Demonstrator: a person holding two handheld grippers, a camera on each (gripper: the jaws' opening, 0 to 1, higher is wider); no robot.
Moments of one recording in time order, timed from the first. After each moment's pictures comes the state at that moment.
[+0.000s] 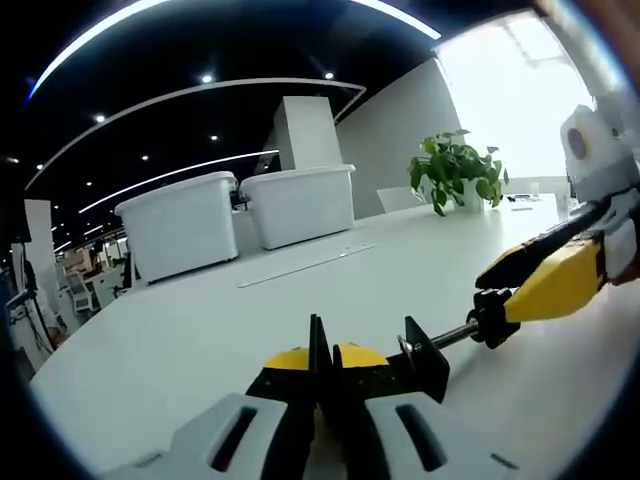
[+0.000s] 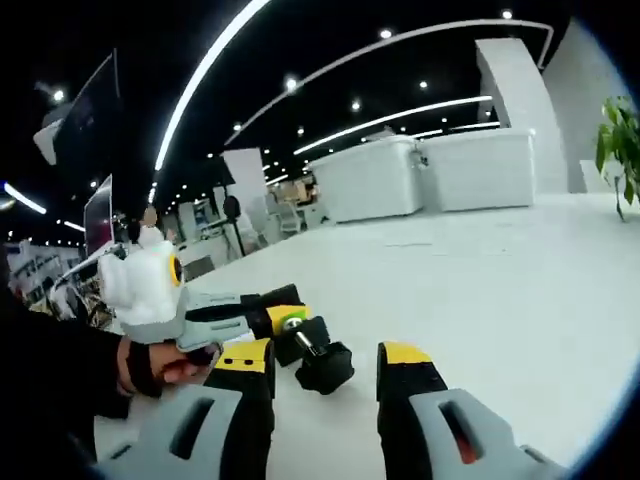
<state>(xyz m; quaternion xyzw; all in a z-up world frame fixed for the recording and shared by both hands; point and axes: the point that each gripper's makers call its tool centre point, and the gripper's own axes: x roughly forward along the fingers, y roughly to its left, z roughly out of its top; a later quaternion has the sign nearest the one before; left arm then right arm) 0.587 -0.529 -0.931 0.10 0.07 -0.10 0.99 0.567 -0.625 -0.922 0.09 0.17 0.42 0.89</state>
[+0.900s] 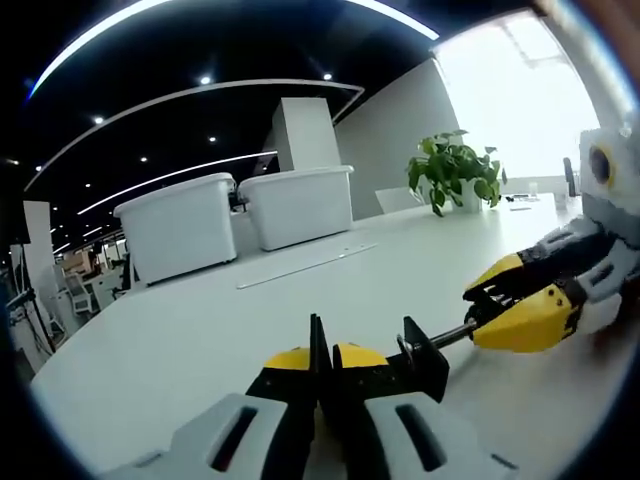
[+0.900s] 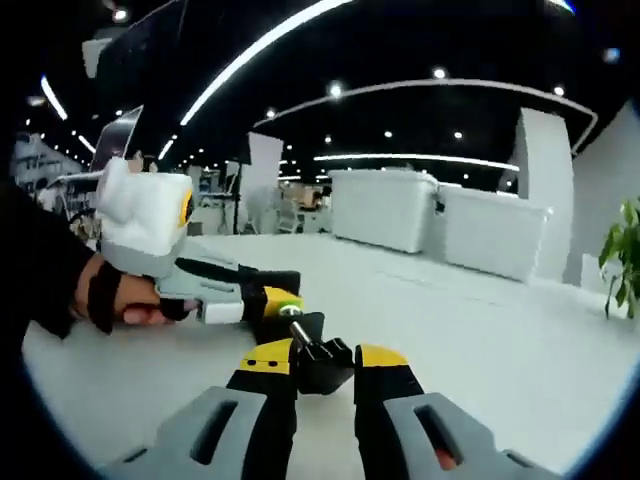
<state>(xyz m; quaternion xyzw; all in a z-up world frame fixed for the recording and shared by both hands) 0.585 -0.529 -0.929 0.10 0.07 -0.10 0.99 0.547 -0.614 -0.911 -0.16 -0.01 0.40 0.90</state>
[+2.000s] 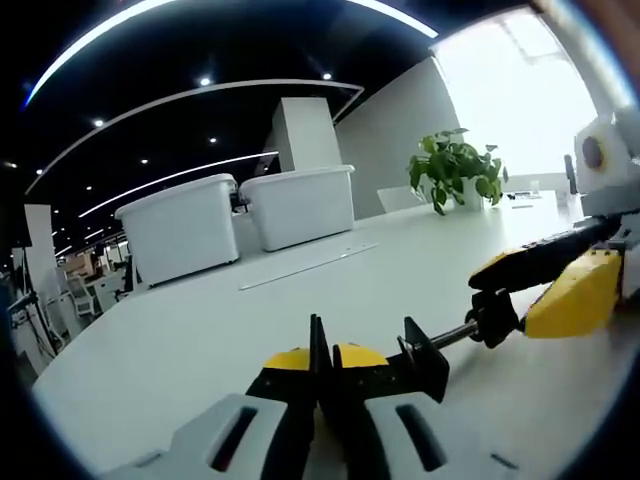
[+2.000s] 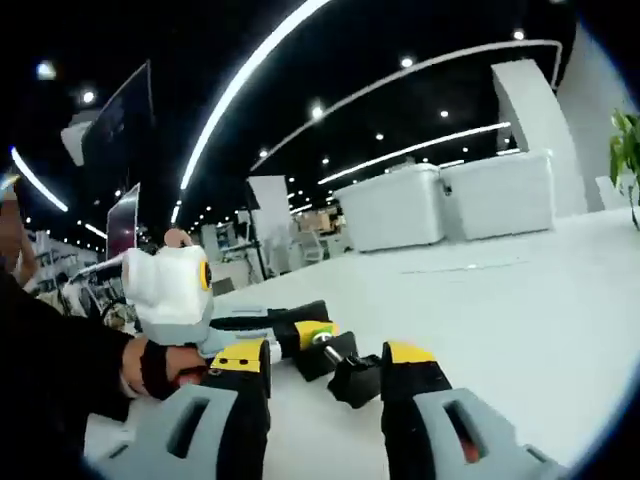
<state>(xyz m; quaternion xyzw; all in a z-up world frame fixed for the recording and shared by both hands) 0.576 -0.531 -0.927 0.10 0.07 -0.10 0.99 0.556 -0.613 -0.902 0.10 0.07 0.46 0.88</state>
